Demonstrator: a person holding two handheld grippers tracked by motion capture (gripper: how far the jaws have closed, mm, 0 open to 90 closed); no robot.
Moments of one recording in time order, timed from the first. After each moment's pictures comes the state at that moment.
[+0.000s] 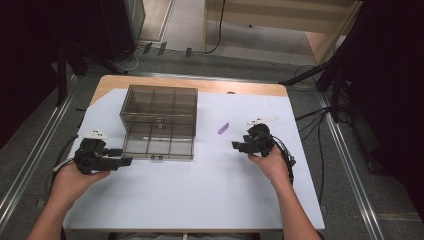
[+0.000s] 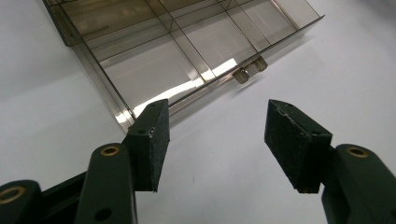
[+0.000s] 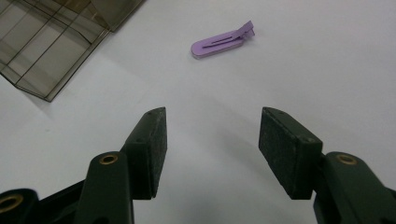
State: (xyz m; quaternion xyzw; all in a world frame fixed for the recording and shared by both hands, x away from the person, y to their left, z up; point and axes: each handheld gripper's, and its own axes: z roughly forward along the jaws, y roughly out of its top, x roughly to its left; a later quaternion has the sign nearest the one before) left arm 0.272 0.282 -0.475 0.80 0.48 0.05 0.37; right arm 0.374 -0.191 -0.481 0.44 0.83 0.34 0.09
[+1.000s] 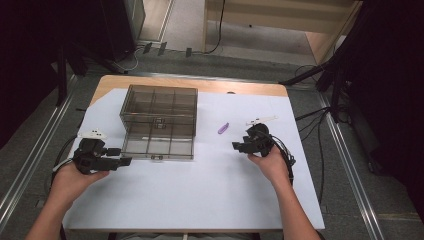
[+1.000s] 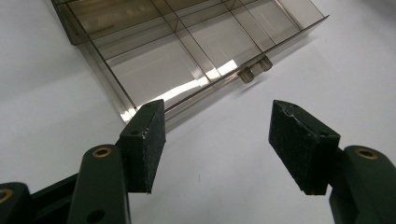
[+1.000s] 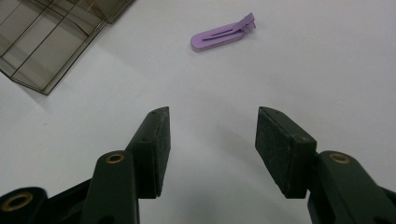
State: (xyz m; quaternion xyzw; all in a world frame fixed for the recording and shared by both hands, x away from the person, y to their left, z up) left arm 0.273 0.286 -0.476 0.80 0.48 0.05 0.37; right arm 0.374 -0.188 -0.479 0.45 0.83 0.32 0.08
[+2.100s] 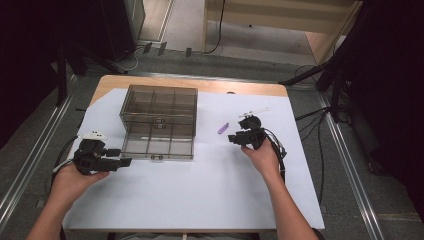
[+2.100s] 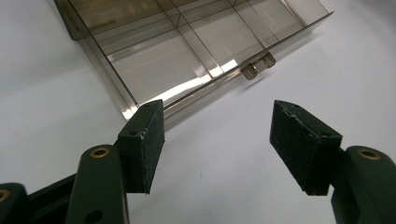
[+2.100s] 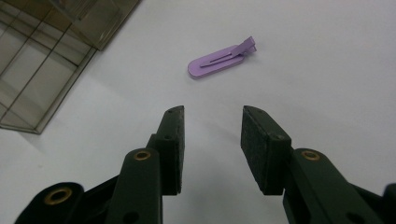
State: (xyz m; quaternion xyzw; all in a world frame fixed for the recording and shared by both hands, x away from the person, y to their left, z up) left arm 0.271 0.286 -0.480 0.80 0.48 0.06 0.37; right arm 0.396 -0.164 -0.475 0.48 0.82 0.30 0.08
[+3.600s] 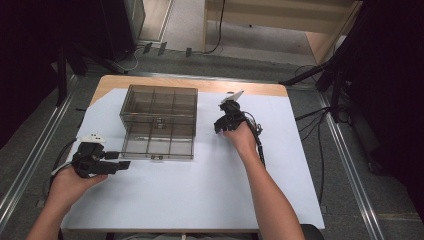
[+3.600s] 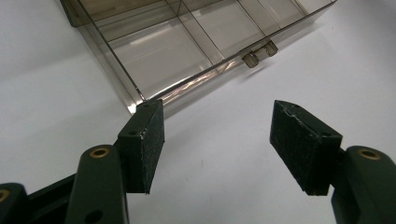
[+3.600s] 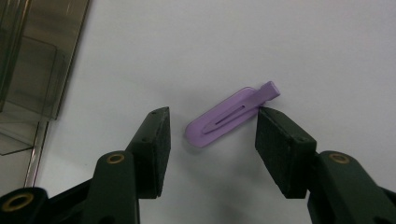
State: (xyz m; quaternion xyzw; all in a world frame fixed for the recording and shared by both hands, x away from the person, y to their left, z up) left arm 0.267 0.288 -0.484 0.80 0.48 0.06 0.36; right arm 0.464 -0.103 -0.487 0.58 0.80 0.16 0.03
